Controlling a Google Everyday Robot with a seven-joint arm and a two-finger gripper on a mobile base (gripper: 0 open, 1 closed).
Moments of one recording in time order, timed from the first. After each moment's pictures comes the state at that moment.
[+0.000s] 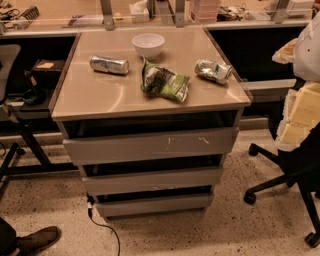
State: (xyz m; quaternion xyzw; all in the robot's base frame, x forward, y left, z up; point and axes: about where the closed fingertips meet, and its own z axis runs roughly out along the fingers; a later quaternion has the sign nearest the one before) arm 0.438 -0.217 0.976 -0.60 0.78 -0.03 0.16
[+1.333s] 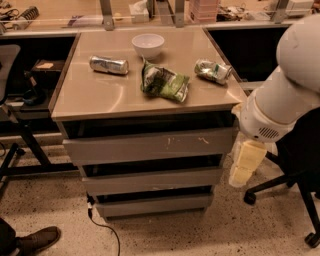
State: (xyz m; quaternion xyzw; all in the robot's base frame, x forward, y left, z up) arm 0.453 -0.178 0.837 -0.61 0.78 0.02 0.14
